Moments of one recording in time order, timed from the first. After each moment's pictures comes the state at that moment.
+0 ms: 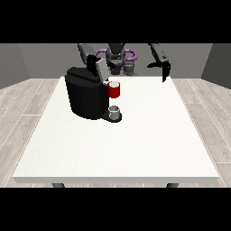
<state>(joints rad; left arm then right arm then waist) -0.15 0.14 0.18 -1.15 -0.03 -0.42 -0.47 -0.67 -0.08 -0.09 -1.08 0.15 -0.19 -0.21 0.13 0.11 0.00</state>
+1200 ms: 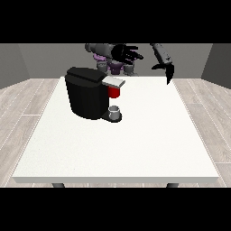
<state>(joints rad) -0.25 0.17 0.19 -1.03 -0.02 -0.47 -0.51 -0.90 -0.02 0.06 -1.09 0.28 -0.26 -0.03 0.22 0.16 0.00</state>
